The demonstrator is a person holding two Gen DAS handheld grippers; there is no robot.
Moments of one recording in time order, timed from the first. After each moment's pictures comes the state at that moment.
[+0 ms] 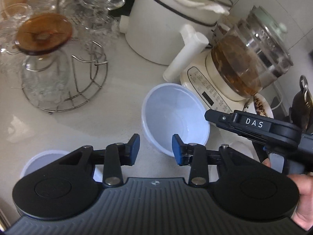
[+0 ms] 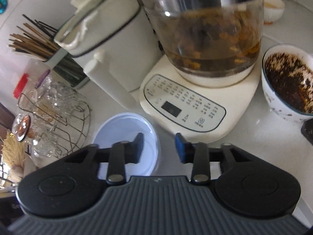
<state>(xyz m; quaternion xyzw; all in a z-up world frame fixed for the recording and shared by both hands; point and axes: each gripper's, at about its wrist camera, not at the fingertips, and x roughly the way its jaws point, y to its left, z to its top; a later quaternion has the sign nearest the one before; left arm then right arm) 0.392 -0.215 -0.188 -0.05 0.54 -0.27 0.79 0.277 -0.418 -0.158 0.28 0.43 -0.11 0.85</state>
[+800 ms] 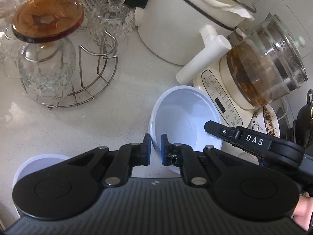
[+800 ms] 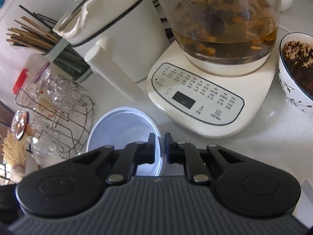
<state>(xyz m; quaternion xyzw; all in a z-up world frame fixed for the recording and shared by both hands) 0.408 -0.206 -0.204 -0.08 0.56 -0.25 0.79 0.291 -0.405 -0.170 0.28 0.44 -0.09 0.84</state>
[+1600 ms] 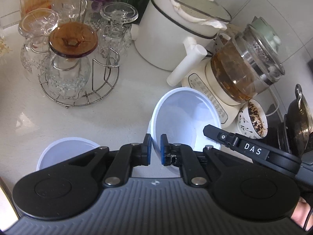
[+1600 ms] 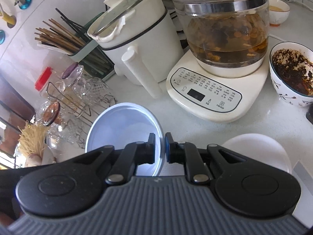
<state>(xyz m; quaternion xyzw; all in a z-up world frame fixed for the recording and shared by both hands) 0.373 -0.181 -0.154 -0.07 0.53 -0.26 0.80 0.249 -0.383 -0.134 0.28 0.41 -0.08 0.87</state>
